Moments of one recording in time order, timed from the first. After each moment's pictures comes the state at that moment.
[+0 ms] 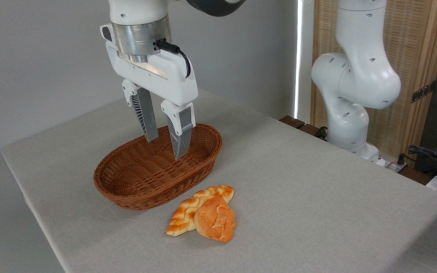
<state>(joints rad) -0.11 -0.01 0.07 -1.69 -0.09 1.70 0.65</state>
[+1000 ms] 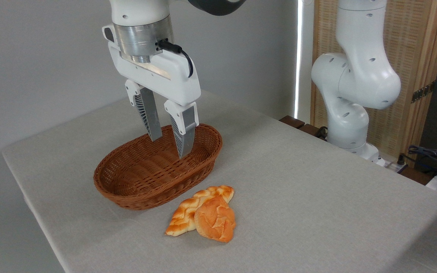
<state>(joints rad) -0.11 -0.01 0.07 -1.69 -0.09 1.67 0.65</state>
